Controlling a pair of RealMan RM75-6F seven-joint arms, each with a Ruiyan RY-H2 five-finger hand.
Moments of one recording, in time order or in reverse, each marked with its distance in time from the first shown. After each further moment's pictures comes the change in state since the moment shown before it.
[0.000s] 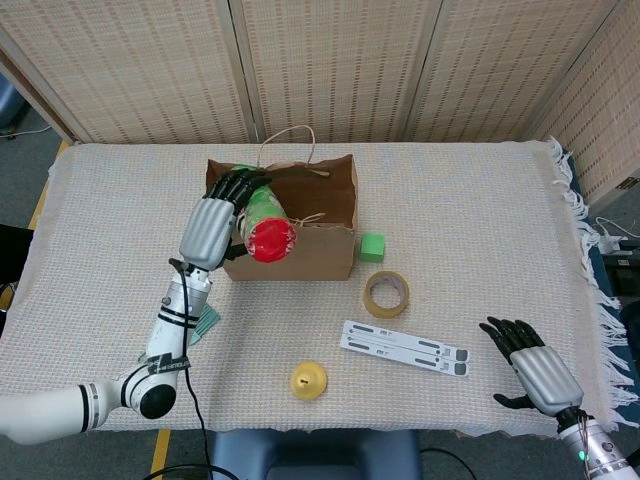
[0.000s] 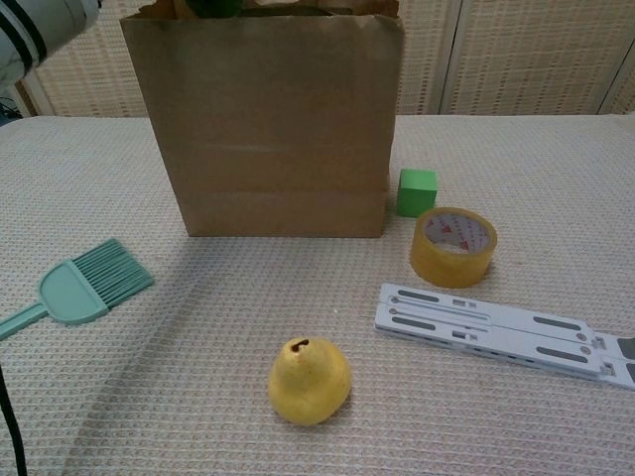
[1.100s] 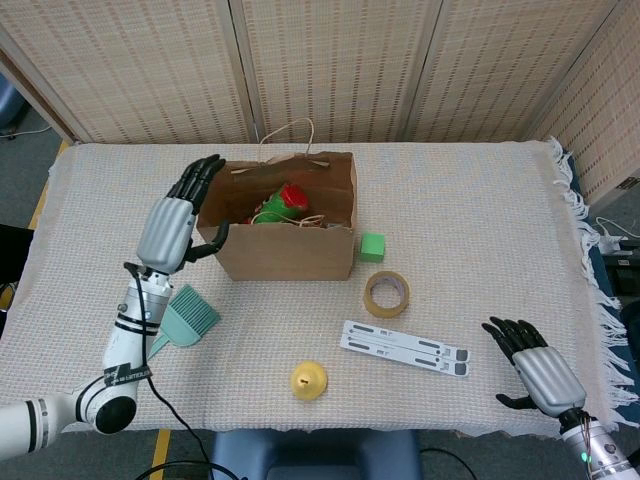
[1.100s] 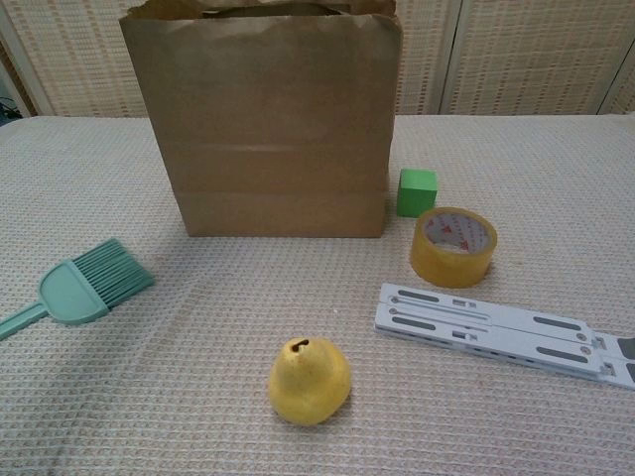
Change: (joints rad) left arm 0.125 0.204 -0.001 -0.174 0.035 0.038 -0.038; right arm -0.007 -0.001 -0.002 0.006 -0.007 0.013 -0.008
